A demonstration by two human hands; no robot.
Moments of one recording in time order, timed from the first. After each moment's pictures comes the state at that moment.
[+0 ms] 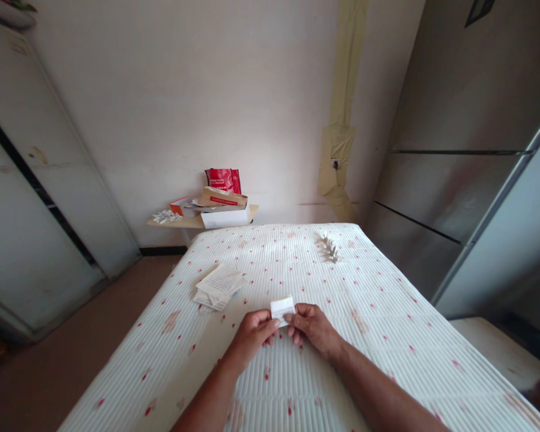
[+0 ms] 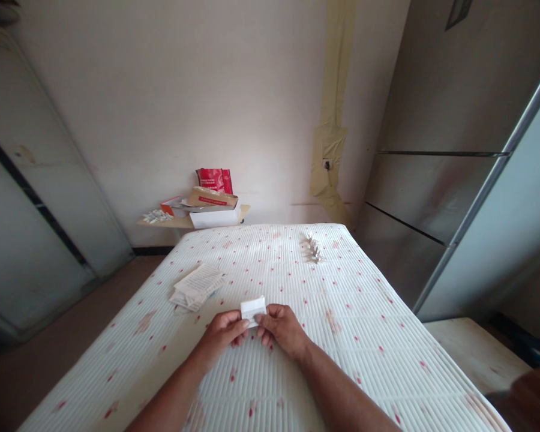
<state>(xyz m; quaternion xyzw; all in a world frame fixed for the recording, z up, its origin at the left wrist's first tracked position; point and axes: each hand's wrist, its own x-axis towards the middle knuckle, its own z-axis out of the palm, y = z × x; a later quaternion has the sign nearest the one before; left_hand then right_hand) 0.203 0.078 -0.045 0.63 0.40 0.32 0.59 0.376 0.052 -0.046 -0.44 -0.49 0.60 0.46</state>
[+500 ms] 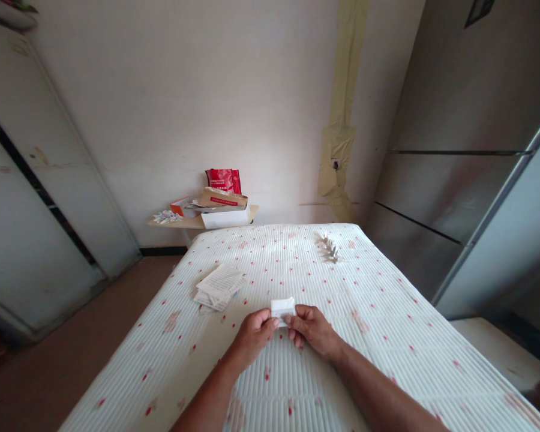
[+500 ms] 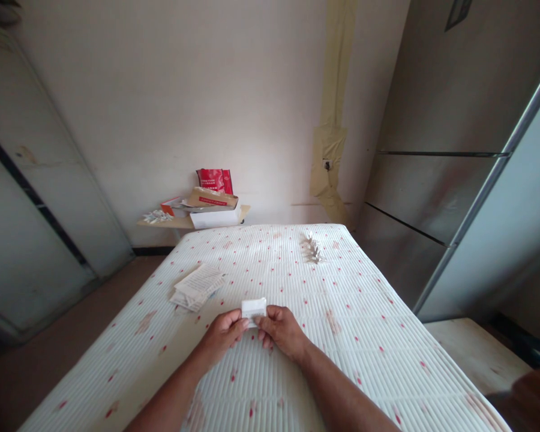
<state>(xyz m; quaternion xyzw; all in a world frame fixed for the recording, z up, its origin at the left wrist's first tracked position) 0.205 0.079 -0.046 0.68 0.43 0.31 0.51 0.375 0.047 -0.038 -0.44 -0.54 0.57 0.44</state>
